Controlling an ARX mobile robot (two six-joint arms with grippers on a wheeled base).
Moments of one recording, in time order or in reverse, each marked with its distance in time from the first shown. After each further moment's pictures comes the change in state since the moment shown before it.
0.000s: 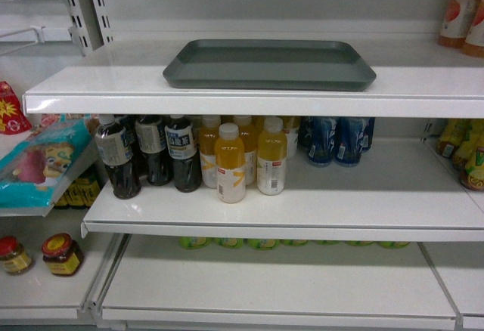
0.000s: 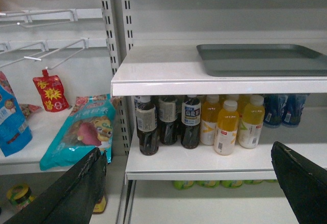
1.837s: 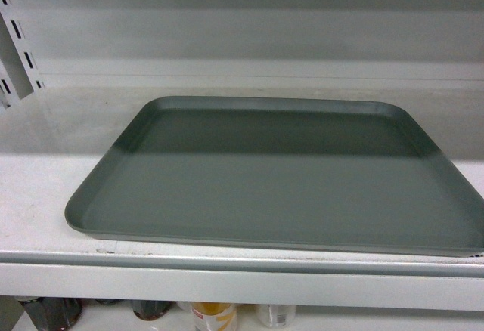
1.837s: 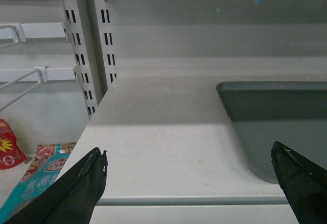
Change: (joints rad) left arm 0.000 0.000 0.000 0.000 0.000 0.000; right arm 0.000 0.000 0.000 0.000 0.000 0.000
